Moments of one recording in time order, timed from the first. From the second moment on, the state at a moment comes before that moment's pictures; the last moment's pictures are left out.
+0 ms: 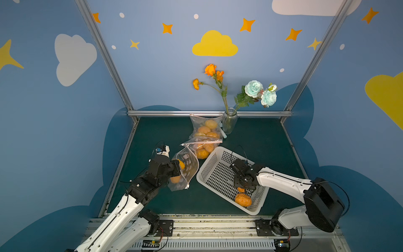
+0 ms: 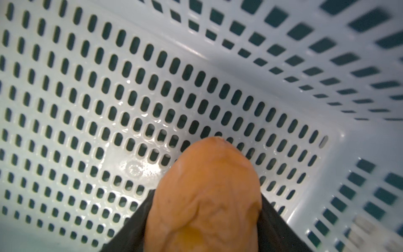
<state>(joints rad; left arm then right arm) -0.51 0.75 0.74 -0.57 -0.12 -0.66 0.79 1.42 0.79 -0.76 0.20 0.84</state>
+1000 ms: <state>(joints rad) -0.51 0.80 0.74 -0.55 -0.08 -0.66 0.95 1.44 1.22 -0.34 -0.06 0.53</state>
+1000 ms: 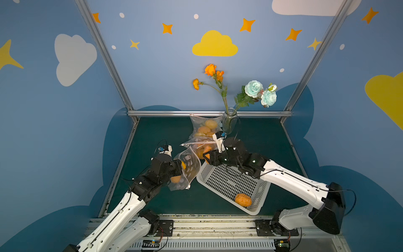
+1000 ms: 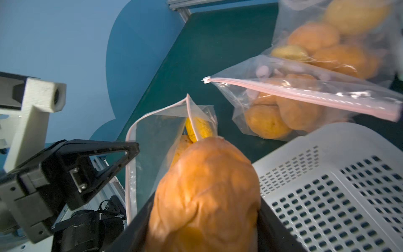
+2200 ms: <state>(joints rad) -0.51 0.75 0.72 -0.54 -0.08 -0.66 1.01 1.83 1.48 -0.48 -0.08 0.51</state>
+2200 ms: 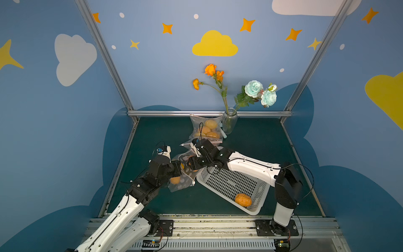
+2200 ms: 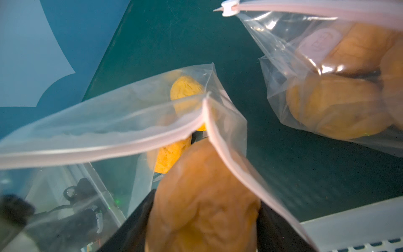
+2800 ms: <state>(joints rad) -0.51 0.74 0.72 -0.54 -0.09 -0.66 1.01 1.78 1.46 -0.53 -0.01 0.51</state>
